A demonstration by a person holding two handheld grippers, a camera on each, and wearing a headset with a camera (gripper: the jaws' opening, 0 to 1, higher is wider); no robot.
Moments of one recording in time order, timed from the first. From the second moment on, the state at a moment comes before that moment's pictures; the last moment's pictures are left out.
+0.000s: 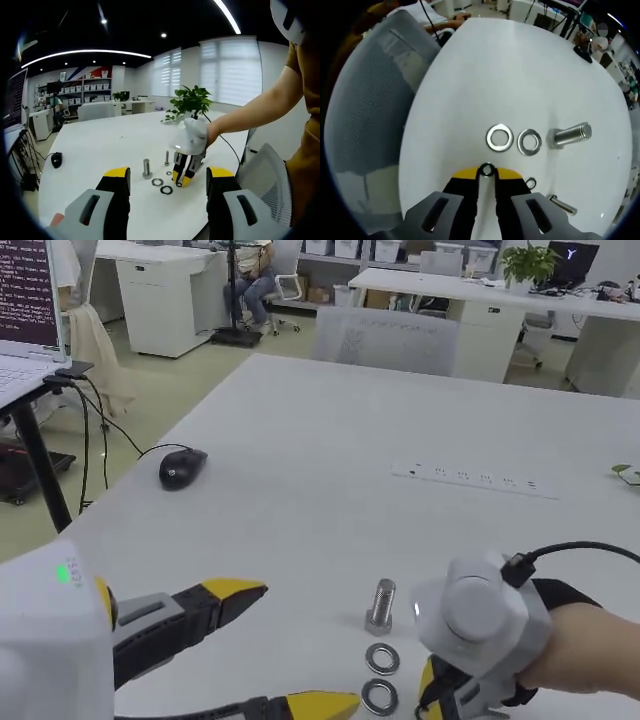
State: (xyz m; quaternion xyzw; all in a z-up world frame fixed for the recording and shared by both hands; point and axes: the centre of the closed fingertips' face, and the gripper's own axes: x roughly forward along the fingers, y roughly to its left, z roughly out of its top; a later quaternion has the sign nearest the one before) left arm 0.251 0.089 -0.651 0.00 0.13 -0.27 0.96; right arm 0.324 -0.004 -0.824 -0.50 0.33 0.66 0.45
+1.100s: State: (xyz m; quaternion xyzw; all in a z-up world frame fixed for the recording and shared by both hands) left arm 0.255 0.077 -0.653 0.01 0.13 -0.28 0.95; right arm 0.403 -0.040 -0.756 -0.49 0.33 0.60 0.54
